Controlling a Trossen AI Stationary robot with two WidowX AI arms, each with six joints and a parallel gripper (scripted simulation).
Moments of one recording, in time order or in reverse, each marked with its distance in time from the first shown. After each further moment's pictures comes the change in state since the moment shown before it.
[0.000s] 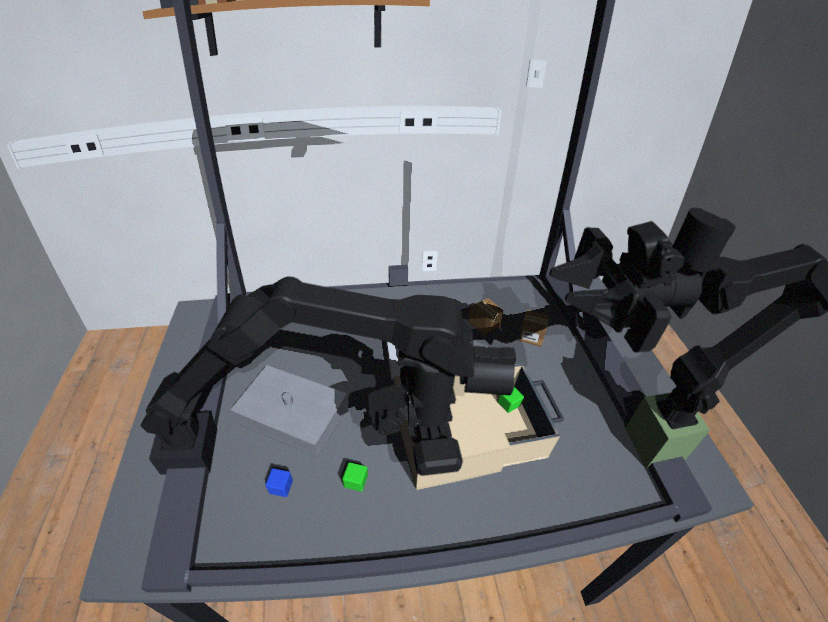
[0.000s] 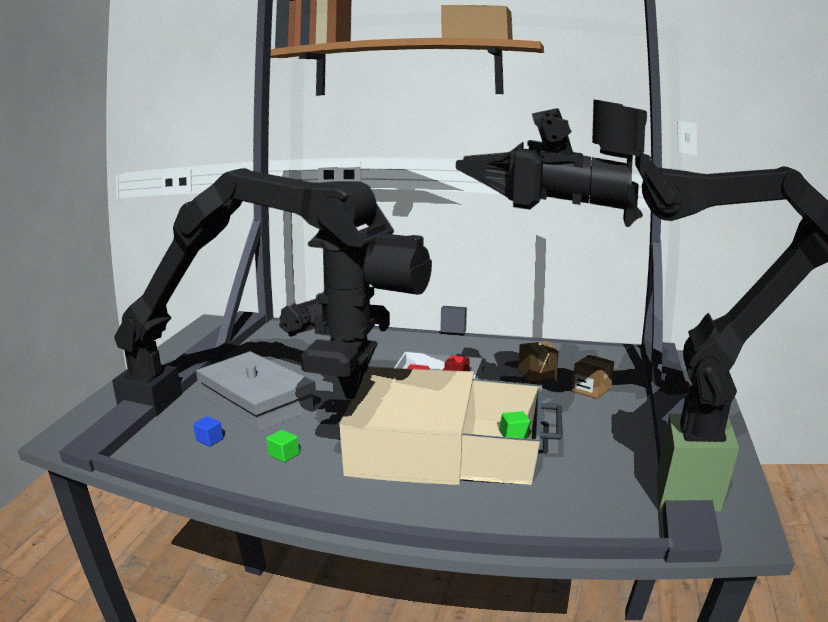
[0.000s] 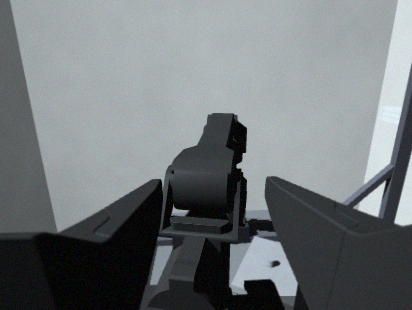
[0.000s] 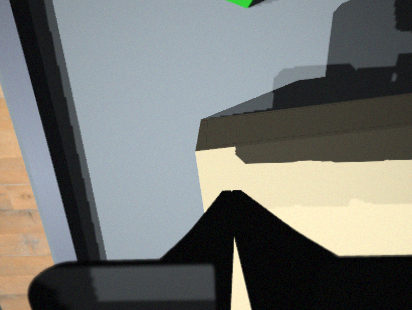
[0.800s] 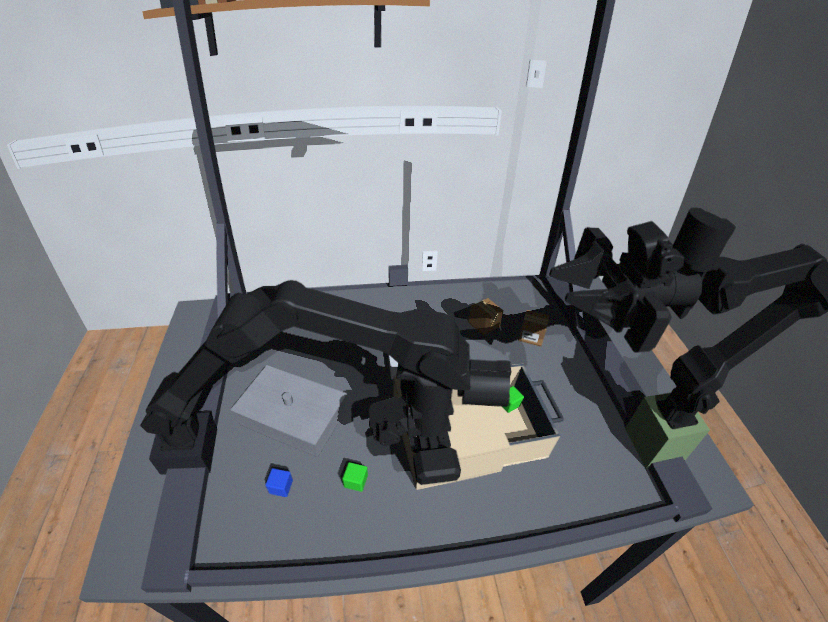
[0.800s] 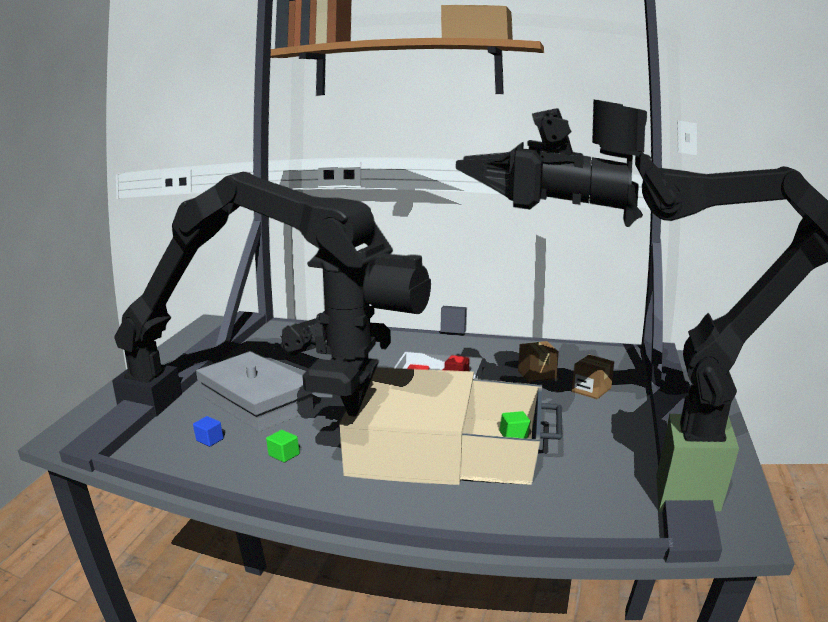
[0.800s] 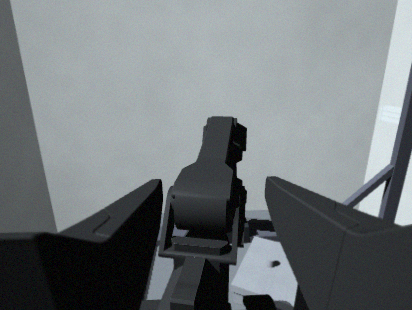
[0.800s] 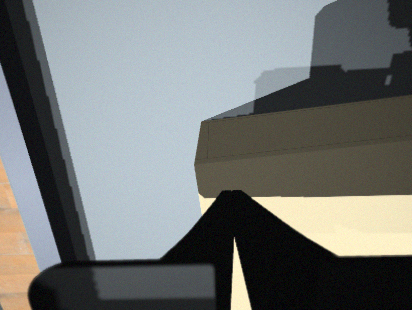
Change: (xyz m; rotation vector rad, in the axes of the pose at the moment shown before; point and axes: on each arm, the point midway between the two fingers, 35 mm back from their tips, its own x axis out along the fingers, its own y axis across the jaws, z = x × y) left arm 0.000 0.000 0.000 0.000 0.000 0.000; right arm 0.025 0.001 -0.002 0.002 0.017 0.004
